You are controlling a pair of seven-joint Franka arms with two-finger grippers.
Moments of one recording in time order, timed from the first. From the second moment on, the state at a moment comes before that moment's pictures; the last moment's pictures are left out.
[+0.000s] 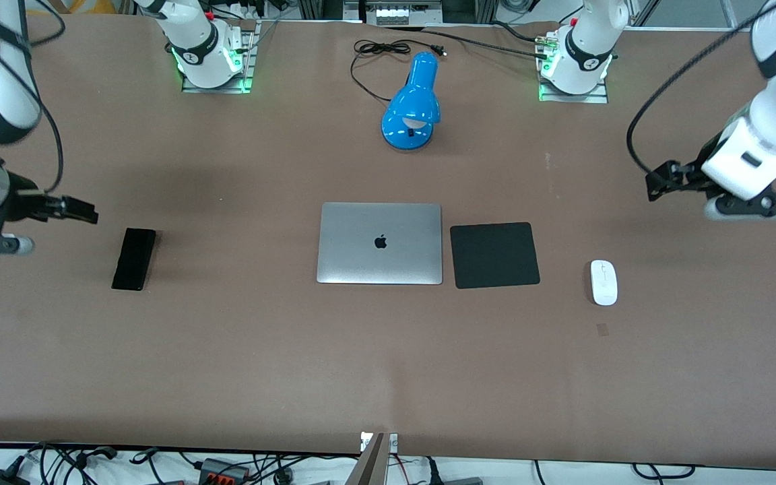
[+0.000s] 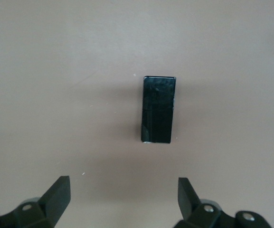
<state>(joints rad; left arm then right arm) 0.16 0.10 -0.25 -1.65 0.06 1.69 -0.13 -0.06 0.24 -0.04 -1.69 -0.02 1.80 -0.05</state>
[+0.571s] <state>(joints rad) 0.17 0.54 -0.25 -1.55 0.14 1.92 -0.11 -0.11 0.54 -0.05 -1.71 -0.02 2.07 -0.04</state>
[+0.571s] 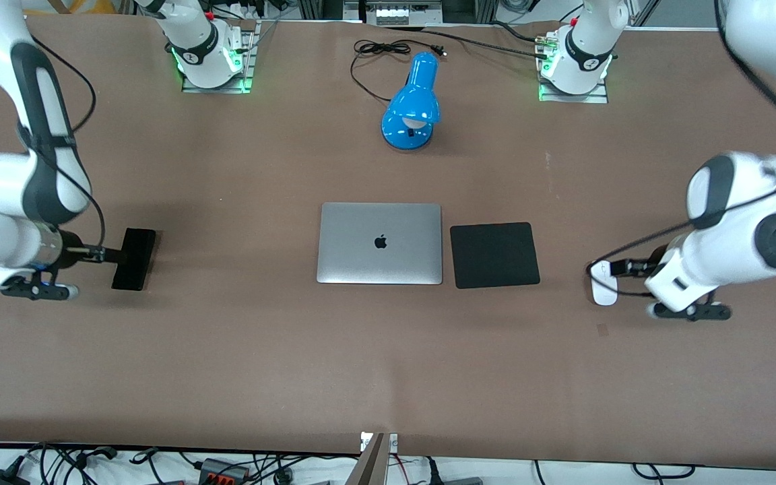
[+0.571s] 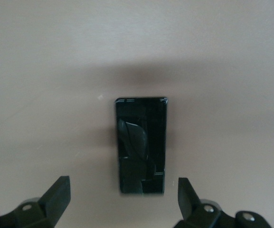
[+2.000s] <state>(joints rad) 0.19 0.71 -0.24 -1.68 0.27 2.17 -0.09 -0.13 0.69 -0.04 -1.73 -0.02 2.21 -0.04</state>
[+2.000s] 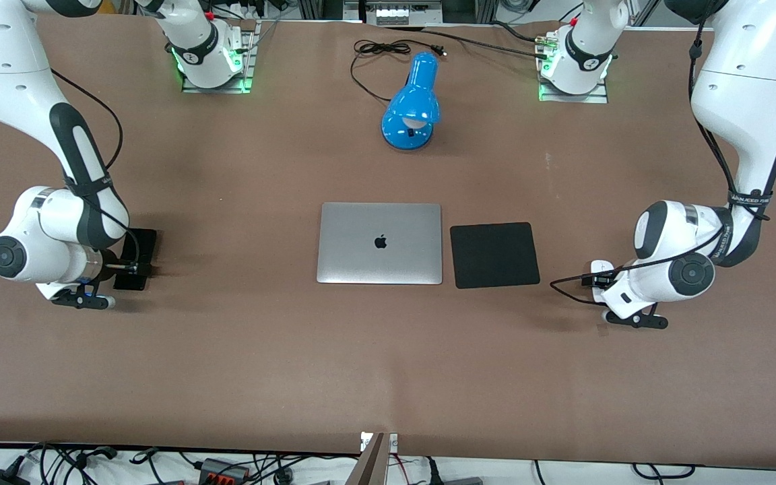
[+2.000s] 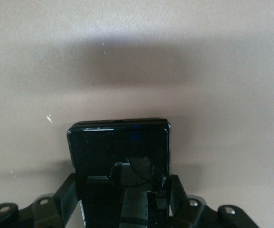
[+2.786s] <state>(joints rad) 0.19 0.71 -0.24 -1.70 0.27 2.18 -0.09 0.15 0.63 0.01 -1.63 0.05 2.10 0.17</state>
